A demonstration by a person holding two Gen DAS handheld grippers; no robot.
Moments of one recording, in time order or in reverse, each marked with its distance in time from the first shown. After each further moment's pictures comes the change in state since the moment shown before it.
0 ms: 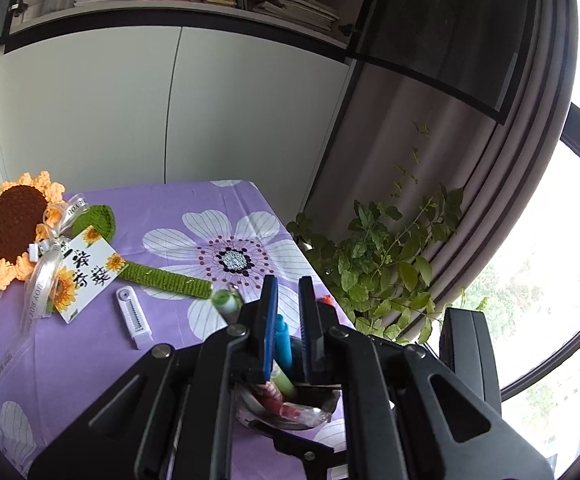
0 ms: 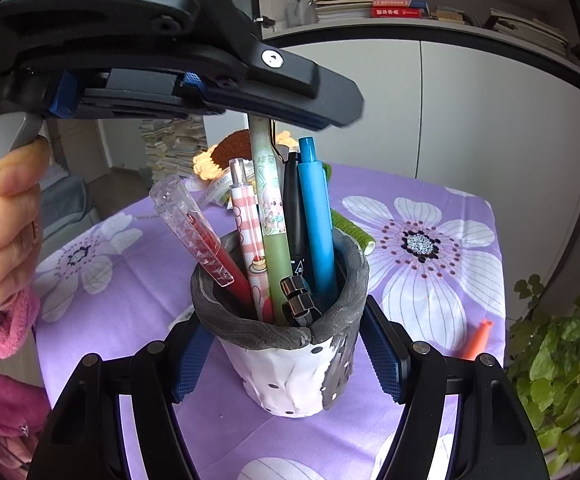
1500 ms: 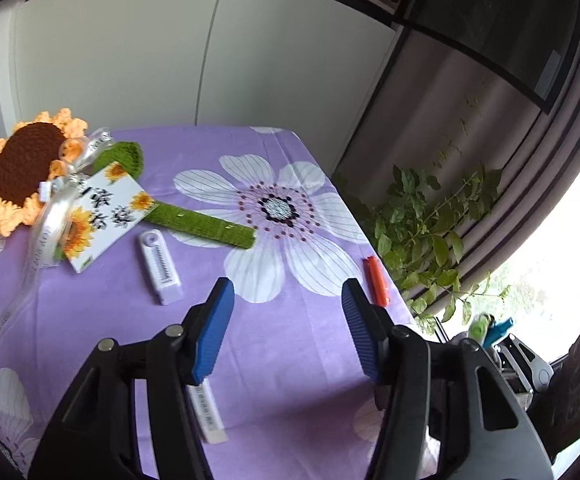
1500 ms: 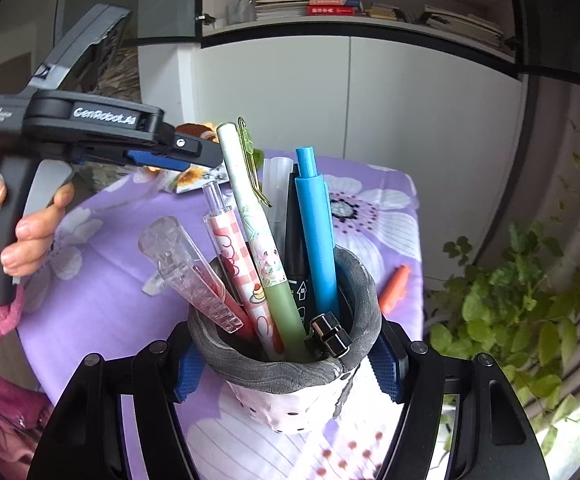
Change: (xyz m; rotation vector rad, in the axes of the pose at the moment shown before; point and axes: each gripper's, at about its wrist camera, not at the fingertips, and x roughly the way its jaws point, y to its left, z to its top) left arm 0.041 0.030 -0.023 -0.085 0.193 0.049; right arm -0.062 0.010 -0.024 0.076 0.057 -0.277
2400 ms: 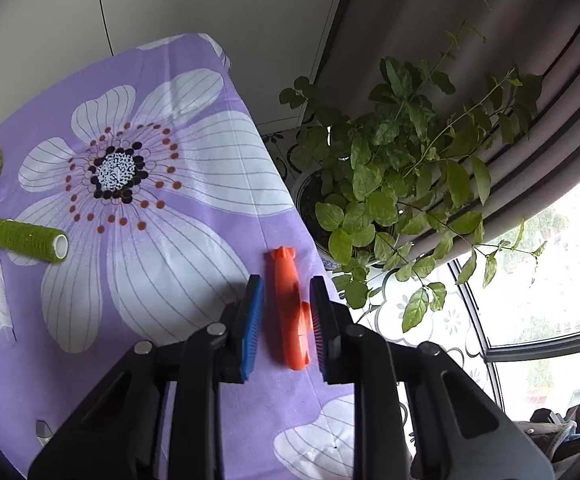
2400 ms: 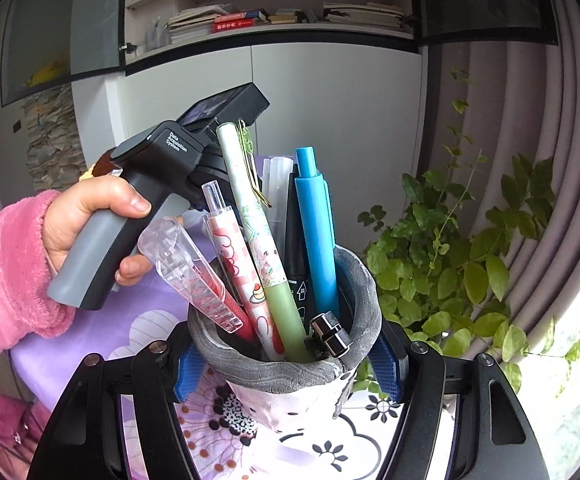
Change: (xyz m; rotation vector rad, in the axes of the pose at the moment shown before) left arm 0.165 -0.108 0.017 0.100 0.322 0.093; right arm -0.062 -0.067 -0.042 0.172 -0.036 -0.161
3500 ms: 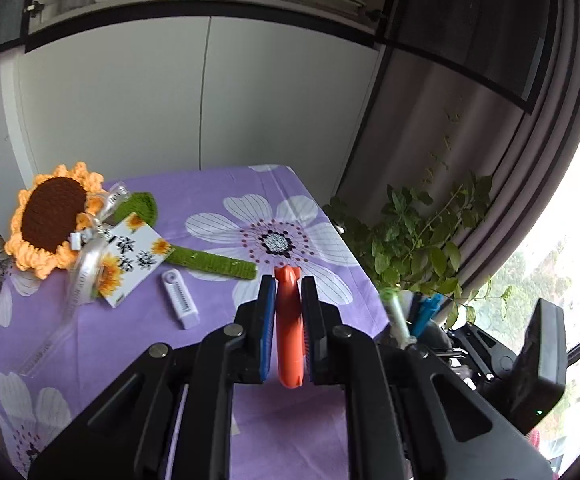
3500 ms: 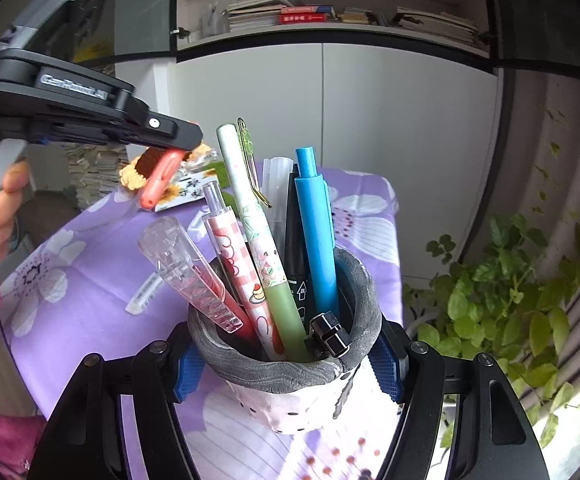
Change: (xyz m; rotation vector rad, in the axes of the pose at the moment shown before) left arm -0.204 0.110 -0.086 -0.038 -0.453 0.003; right arm 0.063 0.077 0.043 -0.107 -0.003 0.147
